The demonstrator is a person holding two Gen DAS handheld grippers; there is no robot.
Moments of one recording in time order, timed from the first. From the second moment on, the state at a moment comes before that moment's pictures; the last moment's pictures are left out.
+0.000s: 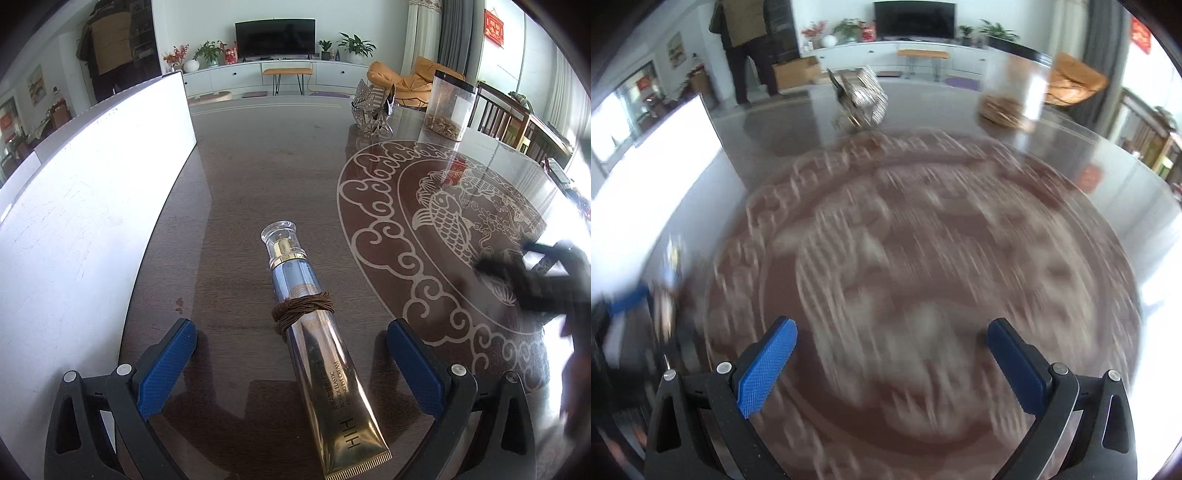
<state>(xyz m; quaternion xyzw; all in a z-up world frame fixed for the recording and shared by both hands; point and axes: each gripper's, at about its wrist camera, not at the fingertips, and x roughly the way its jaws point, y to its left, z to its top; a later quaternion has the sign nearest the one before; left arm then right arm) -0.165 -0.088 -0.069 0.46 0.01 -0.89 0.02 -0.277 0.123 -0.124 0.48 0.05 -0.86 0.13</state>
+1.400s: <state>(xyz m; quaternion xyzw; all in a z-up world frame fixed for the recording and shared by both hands) -0.166 -0.088 -0.069 0.46 0.01 -0.89 0.02 -0.131 0.192 -0.114 0.42 -0.11 -0.89 0.10</state>
